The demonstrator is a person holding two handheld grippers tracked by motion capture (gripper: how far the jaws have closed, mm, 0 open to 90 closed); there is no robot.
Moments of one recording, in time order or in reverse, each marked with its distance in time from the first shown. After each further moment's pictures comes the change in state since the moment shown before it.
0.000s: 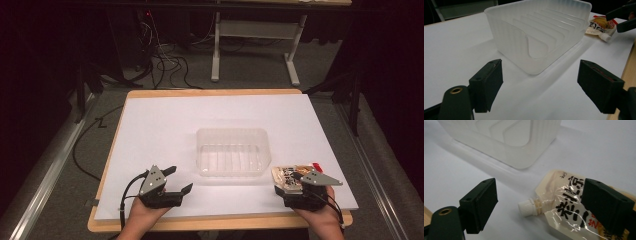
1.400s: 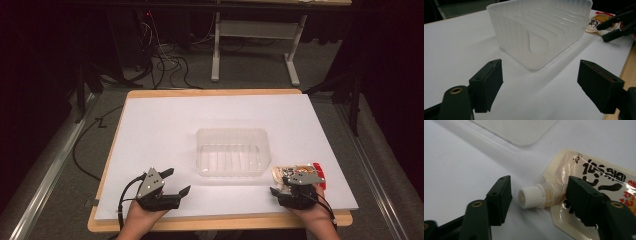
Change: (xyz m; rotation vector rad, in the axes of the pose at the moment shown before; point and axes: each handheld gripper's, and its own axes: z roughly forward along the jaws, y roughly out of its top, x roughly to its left) left arm -0.001 -0.004 -0.007 0.013 0.011 0.002; right arm 0.002 -0.010 0.029 0.131 -0.002 -0.074
